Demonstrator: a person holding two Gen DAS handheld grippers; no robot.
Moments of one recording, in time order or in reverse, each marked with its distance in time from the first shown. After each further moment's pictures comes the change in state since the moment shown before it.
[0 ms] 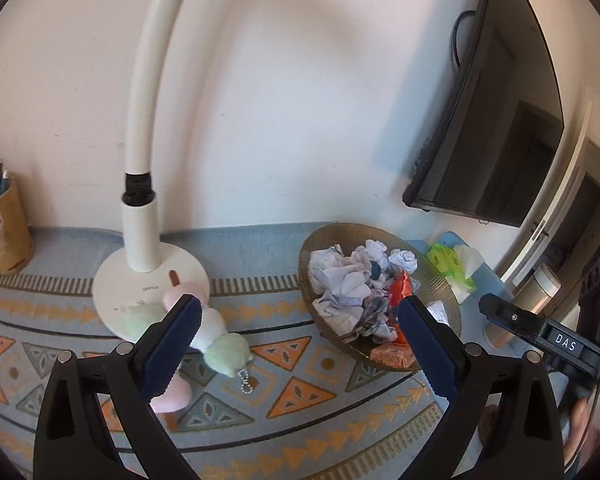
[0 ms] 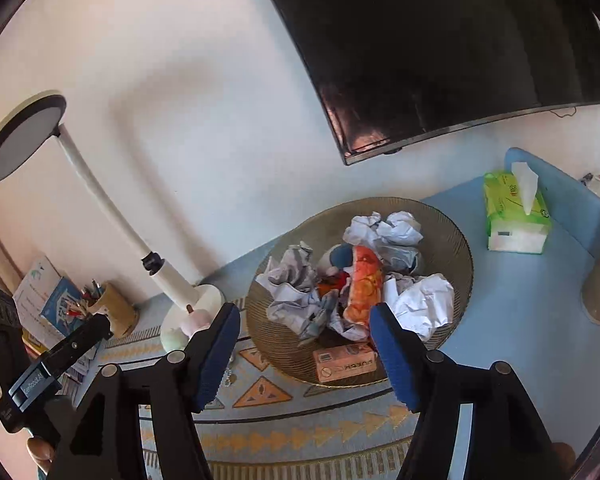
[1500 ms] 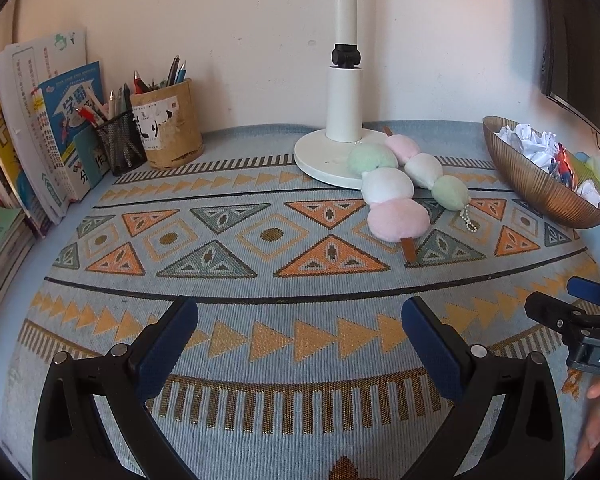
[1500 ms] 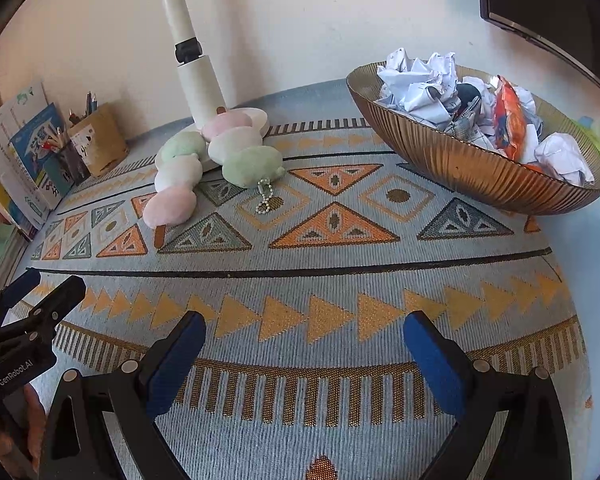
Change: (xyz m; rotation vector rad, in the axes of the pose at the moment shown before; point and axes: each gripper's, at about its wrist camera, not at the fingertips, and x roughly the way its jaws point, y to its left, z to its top) left arm -0.030 0.104 -0.137 0.054 0.101 0.491; right arm 0.114 0.078 -0.167 -0.262 0.268 -0.085
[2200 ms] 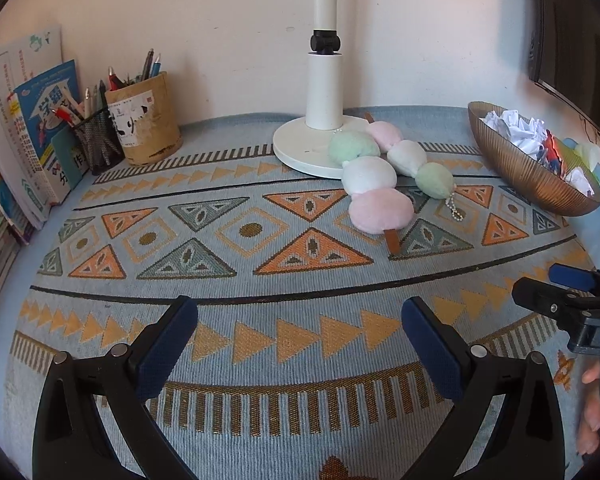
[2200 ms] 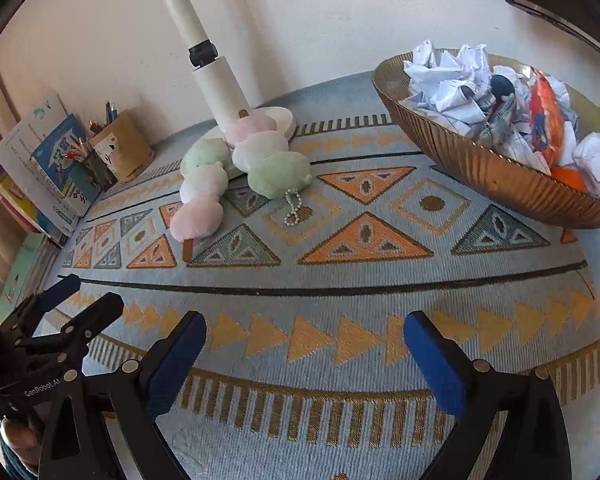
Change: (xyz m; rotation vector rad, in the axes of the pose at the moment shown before) left arm 0.009 -0.004 0.012 0.038 0.072 -0.086; right arm 0.008 -0.006 0.027 0.023 0.042 0.166
